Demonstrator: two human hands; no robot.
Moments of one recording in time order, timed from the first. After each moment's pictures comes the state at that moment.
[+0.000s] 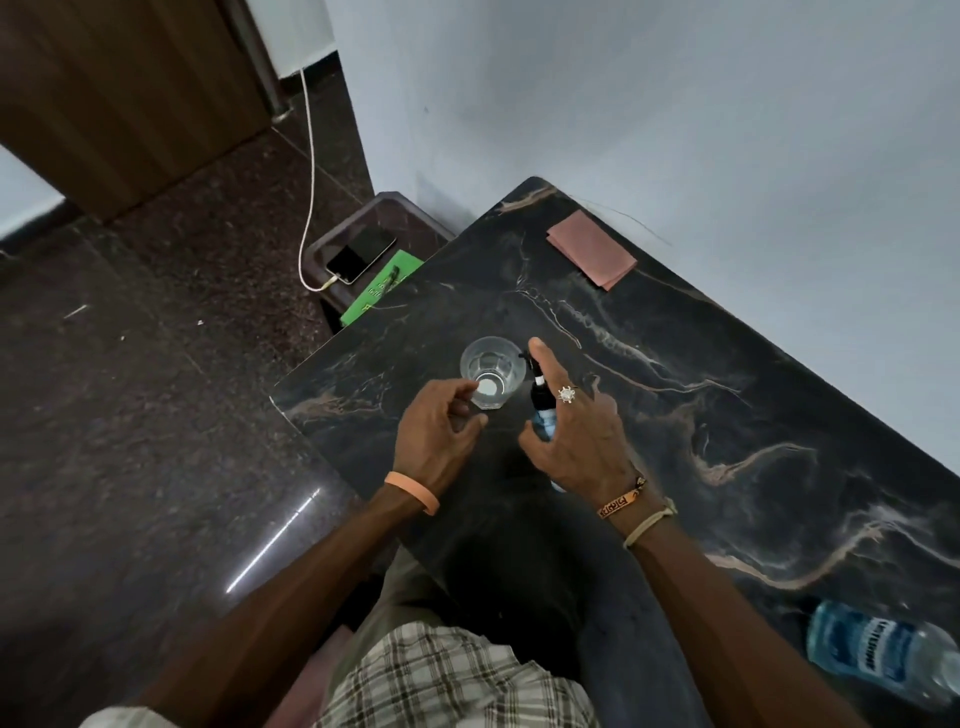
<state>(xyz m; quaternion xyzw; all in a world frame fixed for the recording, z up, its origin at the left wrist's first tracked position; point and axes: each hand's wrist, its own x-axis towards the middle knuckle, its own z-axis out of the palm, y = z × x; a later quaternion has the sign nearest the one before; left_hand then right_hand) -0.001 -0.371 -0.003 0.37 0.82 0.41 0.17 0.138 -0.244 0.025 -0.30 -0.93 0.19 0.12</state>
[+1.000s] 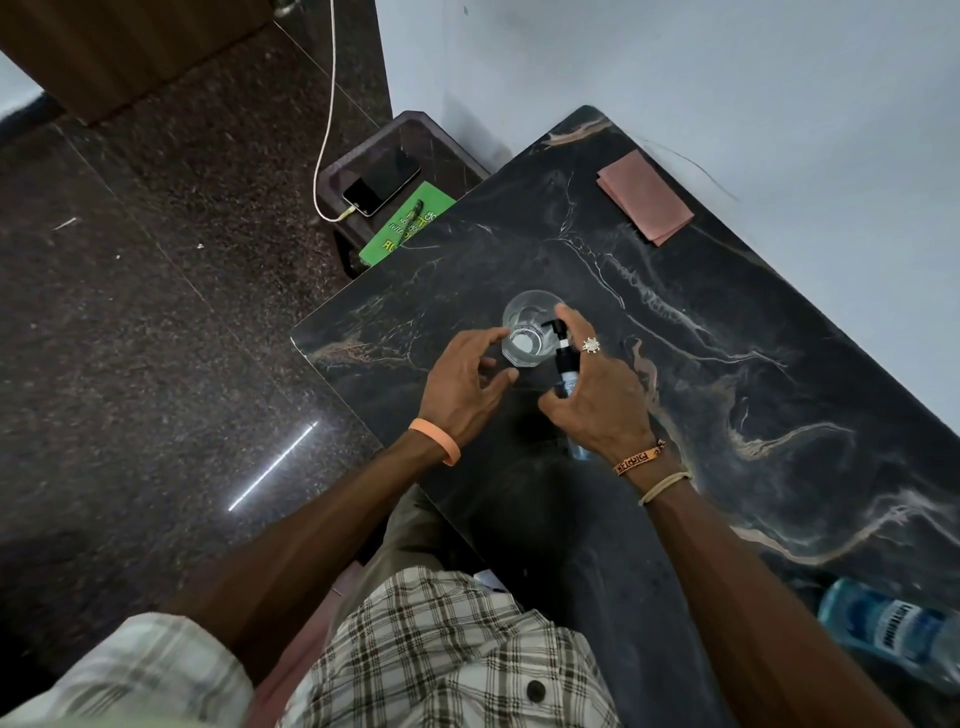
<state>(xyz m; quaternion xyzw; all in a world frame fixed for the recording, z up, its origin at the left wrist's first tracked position) -0.024 -0.375 -0.035 0.38 0.80 0.41 0.22 0.105 -0.255 0.020 -0.36 -0.90 0.25 0.03</state>
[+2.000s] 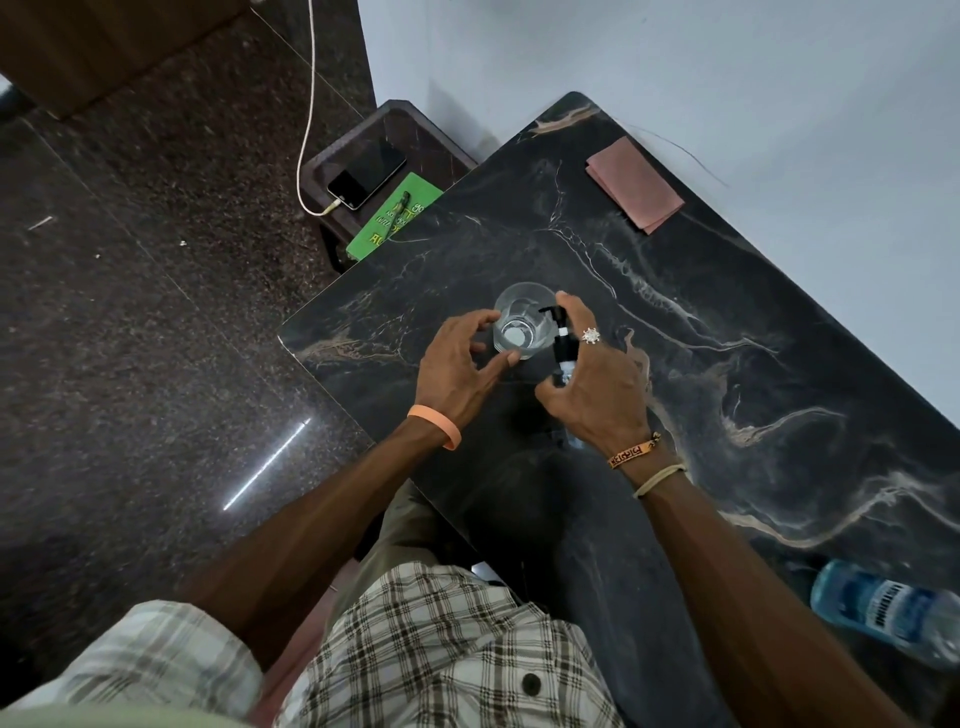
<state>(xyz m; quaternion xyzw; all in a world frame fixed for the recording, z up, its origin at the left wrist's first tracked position) -0.029 -0.363 -0.036 0.33 0.81 0.43 0.23 0.105 -0.257 0.021 -0.38 -0.91 0.16 0.04</state>
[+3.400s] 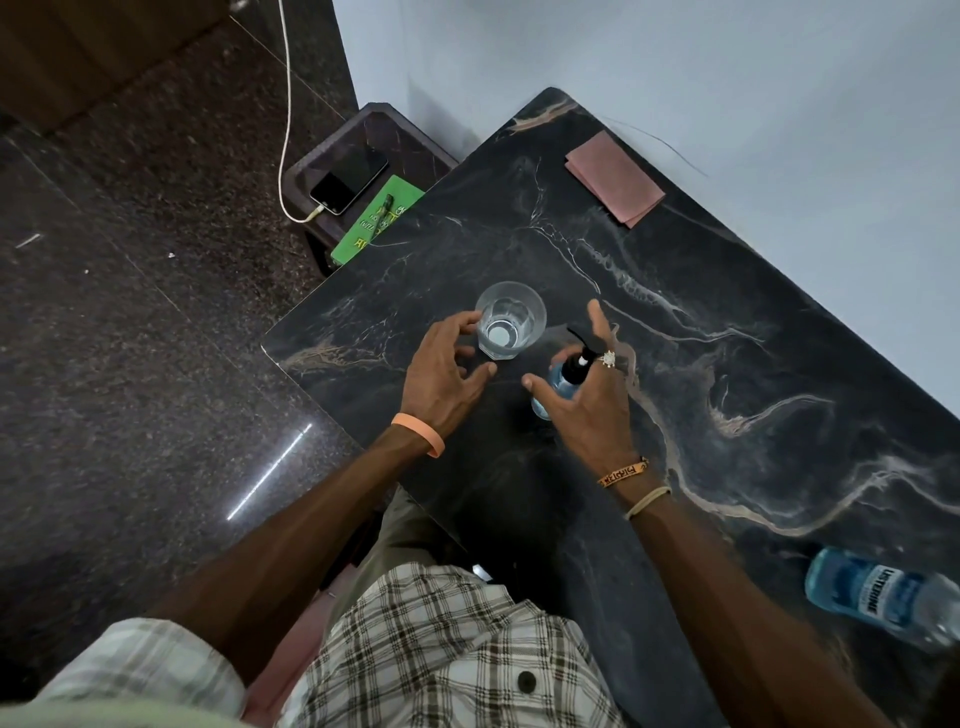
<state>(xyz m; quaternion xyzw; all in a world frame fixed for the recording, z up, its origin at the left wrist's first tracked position) -0.025 -0.364 -0.035 0.35 0.80 0.43 0.25 0.130 -0.259 -0.016 -0.42 -0.78 0.42 0.20</state>
